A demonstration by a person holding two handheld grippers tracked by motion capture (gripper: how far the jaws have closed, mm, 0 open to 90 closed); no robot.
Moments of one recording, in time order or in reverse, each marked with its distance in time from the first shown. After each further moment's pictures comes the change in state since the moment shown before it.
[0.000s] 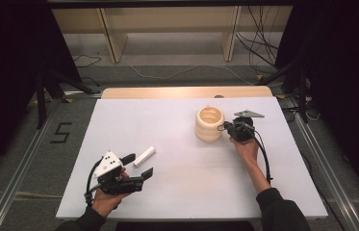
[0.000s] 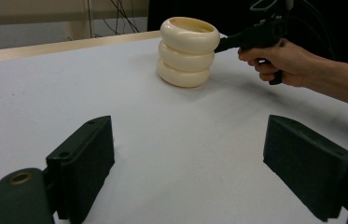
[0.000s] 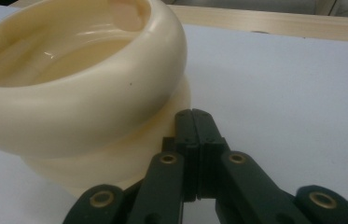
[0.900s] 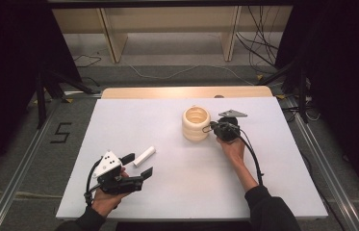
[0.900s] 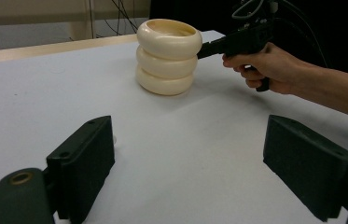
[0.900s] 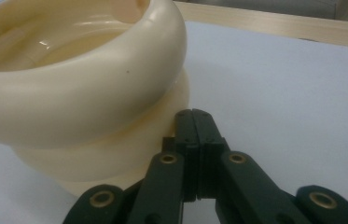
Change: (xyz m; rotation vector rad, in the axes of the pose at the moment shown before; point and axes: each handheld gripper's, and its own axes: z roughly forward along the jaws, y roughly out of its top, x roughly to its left) left arm 0.001 0.000 0.000 -0.001 0.006 -0.001; right arm 0.038 0.006 0.023 0.006 0.038 -0.056
